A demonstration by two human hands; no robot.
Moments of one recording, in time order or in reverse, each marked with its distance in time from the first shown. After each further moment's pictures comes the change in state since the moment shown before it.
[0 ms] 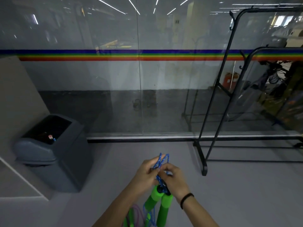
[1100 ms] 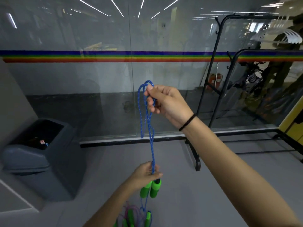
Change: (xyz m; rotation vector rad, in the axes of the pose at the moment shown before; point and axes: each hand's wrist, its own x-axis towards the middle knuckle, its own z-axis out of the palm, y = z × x) left_hand -0.008 -0.046 -0.050 0.149 -0.134 -0.176; right_hand 0.000 -0.219 0.015 0.232 -0.260 -0.502
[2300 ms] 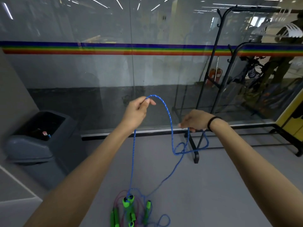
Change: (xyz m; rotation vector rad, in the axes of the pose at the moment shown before) left_hand -0.011 0.140 -0.065 -0.009 0.356 0.509; right_hand -0.043 0.040 -0.076 -1.211 -0.200 0.696
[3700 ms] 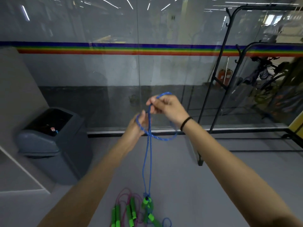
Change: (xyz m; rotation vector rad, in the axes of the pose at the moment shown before) left_hand -0.019 -0.037 0.024 -0.376 0.063 -0.297; right_hand 0.027 -0.063 0.018 0.999 0.212 -0.611
